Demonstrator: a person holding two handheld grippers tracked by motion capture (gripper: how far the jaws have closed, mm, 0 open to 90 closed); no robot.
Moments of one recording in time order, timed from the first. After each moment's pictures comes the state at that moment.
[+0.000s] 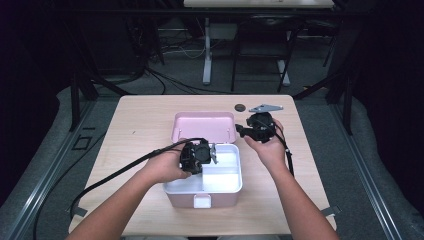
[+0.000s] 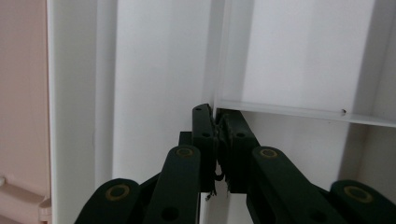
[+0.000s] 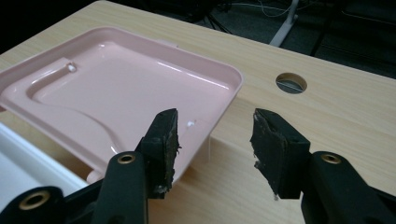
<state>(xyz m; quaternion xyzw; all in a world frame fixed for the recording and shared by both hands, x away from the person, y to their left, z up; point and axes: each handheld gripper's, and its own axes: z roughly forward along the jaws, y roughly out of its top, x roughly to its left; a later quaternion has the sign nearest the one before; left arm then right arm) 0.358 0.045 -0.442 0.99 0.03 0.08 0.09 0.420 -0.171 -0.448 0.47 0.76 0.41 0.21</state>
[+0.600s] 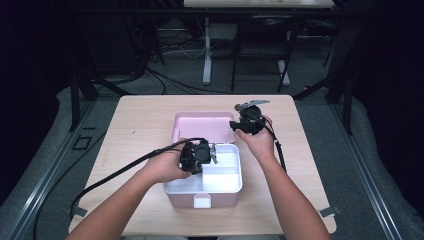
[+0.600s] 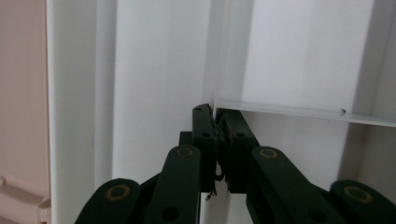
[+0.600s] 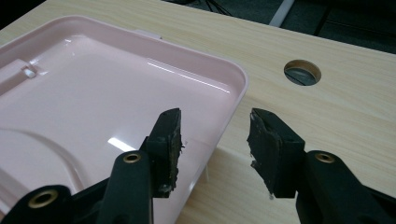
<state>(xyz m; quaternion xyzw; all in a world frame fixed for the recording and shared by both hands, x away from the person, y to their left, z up) 0.358 0.044 -0.441 0.99 0.03 0.08 0.09 0.462 -0.153 -0.470 0.50 0.76 0.38 0.19</state>
